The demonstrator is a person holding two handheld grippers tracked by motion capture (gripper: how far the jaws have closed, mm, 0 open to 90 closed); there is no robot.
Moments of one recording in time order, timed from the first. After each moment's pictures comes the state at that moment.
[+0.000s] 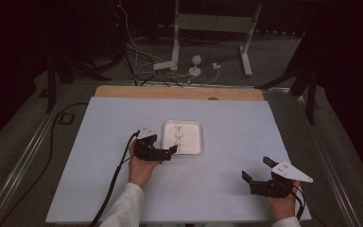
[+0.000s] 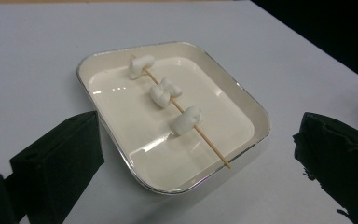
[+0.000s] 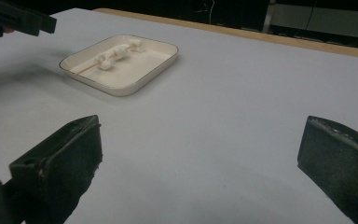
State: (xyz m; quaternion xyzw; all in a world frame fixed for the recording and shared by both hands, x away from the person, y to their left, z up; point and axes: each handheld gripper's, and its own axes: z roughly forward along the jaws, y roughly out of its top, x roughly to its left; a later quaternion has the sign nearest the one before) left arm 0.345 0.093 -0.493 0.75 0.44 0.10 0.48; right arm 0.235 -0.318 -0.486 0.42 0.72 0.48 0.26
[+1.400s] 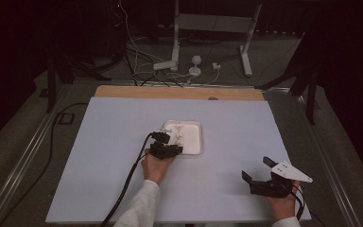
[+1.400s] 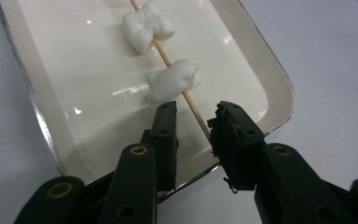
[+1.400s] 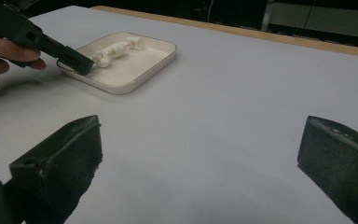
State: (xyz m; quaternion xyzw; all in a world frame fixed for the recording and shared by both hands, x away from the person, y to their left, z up) left arm 0.370 0.051 -0.518 0.76 0.52 0.00 0.39; right arm 0.235 -0.318 -0.487 0.42 0.73 0.48 0.26
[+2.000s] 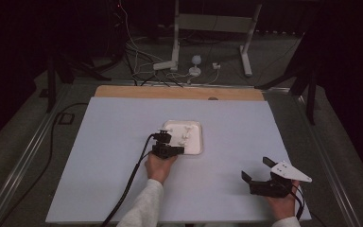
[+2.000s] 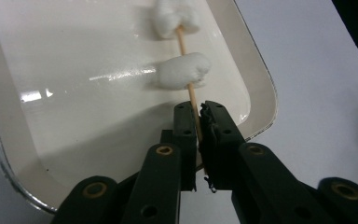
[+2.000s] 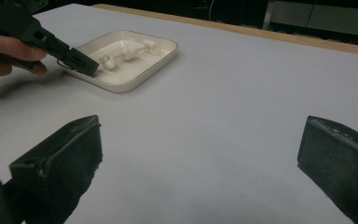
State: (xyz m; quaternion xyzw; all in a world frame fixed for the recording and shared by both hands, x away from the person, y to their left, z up) left arm 0.373 0.047 -0.521 0.74 0.55 -0.05 0.40; right arm 0.236 -0.318 -0.487 0.42 0.73 0.47 0.26
